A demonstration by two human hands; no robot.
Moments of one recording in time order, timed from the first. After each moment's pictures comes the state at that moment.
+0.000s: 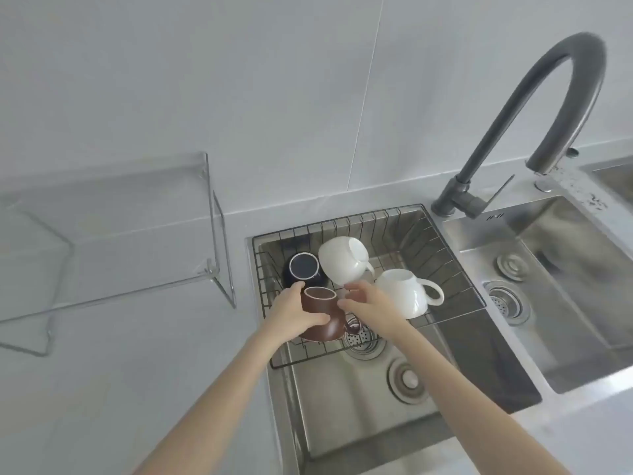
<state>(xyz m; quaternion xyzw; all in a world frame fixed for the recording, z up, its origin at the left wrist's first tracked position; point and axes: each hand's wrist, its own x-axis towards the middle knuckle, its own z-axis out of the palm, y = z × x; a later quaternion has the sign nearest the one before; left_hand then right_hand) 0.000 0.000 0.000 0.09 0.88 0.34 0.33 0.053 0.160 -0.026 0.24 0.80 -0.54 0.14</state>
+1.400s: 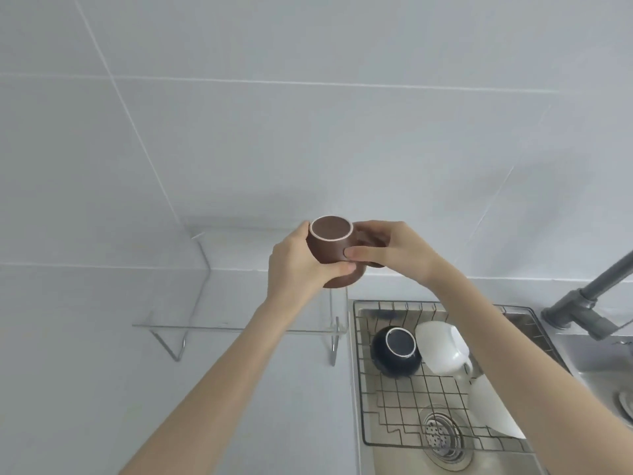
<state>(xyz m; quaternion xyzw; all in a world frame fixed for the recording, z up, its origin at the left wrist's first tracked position) -0.075 -0.123 0.161 0.03 0.87 0.49 -0.05 -0.093 0.046 0.167 -0.08 0.83 -0.54 0.10</state>
